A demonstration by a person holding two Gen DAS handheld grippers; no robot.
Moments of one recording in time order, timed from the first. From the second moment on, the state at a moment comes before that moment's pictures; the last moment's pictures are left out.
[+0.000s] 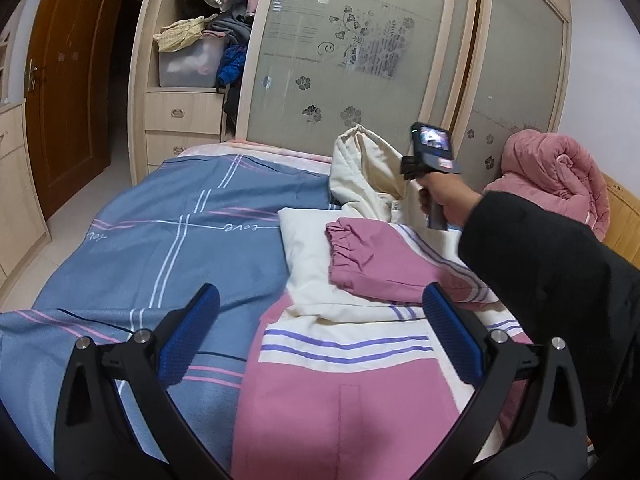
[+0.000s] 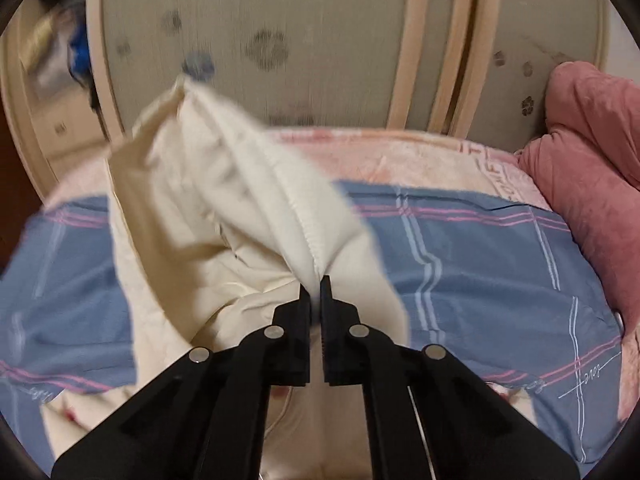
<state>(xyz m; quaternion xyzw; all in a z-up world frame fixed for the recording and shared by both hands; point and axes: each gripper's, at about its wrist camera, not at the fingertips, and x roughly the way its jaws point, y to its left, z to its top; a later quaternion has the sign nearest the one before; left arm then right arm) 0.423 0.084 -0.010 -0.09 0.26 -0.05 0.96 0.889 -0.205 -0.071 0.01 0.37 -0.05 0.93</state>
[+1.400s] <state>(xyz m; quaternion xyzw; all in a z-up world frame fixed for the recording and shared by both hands) 0.528 0.056 -0.083 -0.48 0.33 -0.26 0.77 0.453 -0.326 -0.116 0.30 0.14 0.22 0.92</state>
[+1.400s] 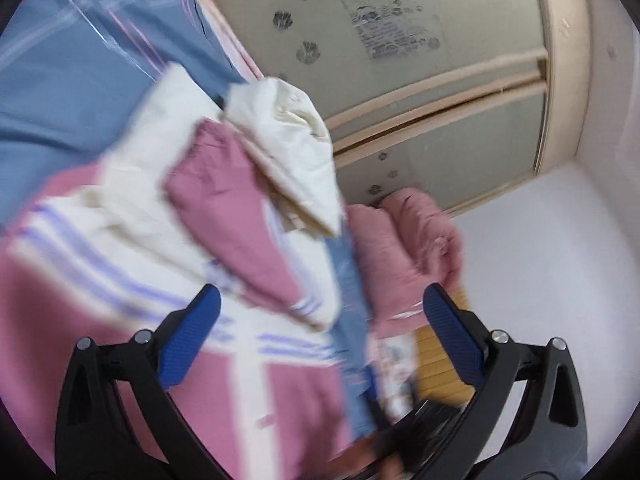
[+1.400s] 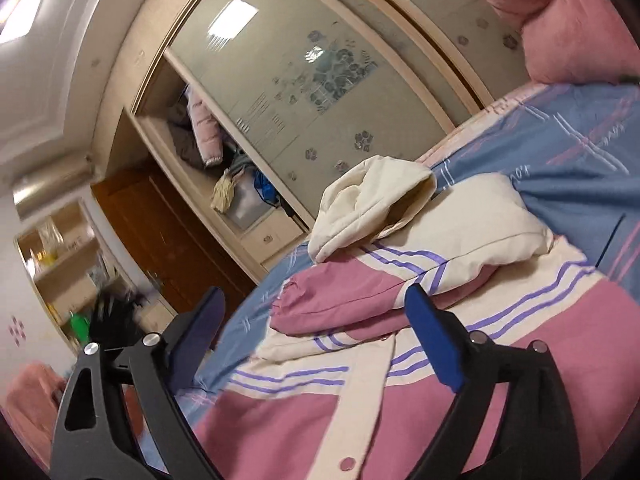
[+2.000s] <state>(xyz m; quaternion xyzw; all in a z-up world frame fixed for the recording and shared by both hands) 0.733 -0.010 -0.172 -0.60 0.34 -0.16 0.71 0.467 -0.396 -0.133 0.41 0.12 0.21 0.88</state>
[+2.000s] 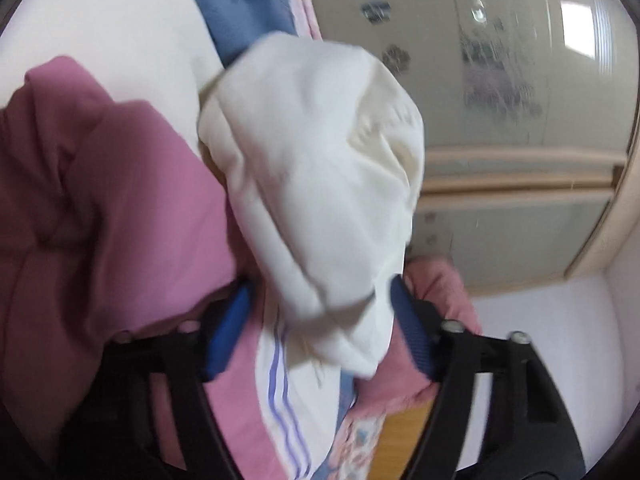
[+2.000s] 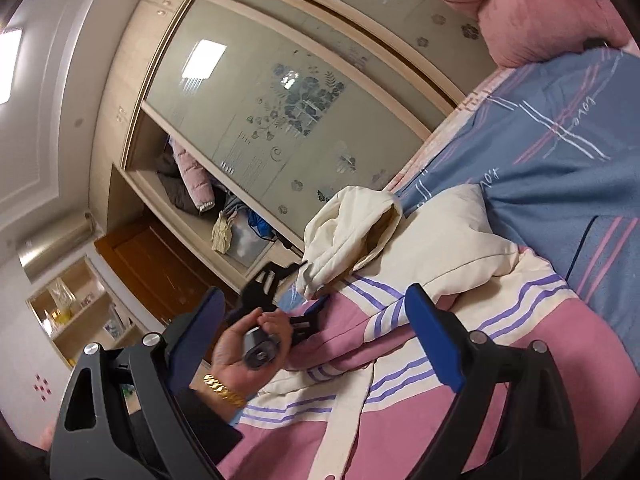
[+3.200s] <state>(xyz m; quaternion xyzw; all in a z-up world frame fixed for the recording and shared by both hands) 0.527 -0.051 -0.091 -0.36 0.25 -0.17 0.88 0.477 -0.398 -0.141 0.41 0.16 0.20 0.88</state>
